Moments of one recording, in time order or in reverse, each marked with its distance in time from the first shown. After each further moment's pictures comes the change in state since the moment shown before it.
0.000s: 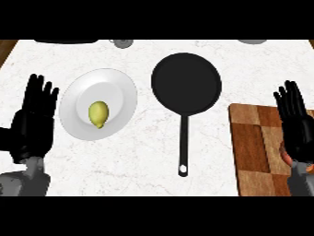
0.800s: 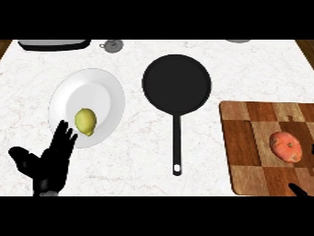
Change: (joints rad) left arm 0.229 -0.033 -0.087 0.177 -0.020 -0.096 -0.017; right arm 0.453 -0.149 -0.105 -0.162 0.171 0.087 -0.342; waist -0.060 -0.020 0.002
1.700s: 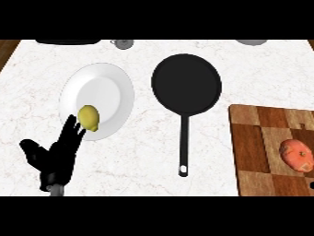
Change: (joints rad) left arm -0.050 -0.015 -0.013 0.026 -0.034 -0.040 0.016; right arm -0.090 -0.247 0.003 -0.217 0.342 -0.011 0.690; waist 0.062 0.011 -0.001
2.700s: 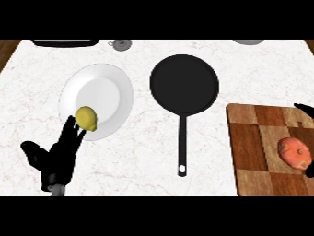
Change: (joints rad) left arm 0.000 -0.031 0.037 0.035 -0.022 -0.028 -0.031; right arm -0.417 -0.076 0.230 0.370 0.150 0.488 0.253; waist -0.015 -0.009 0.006
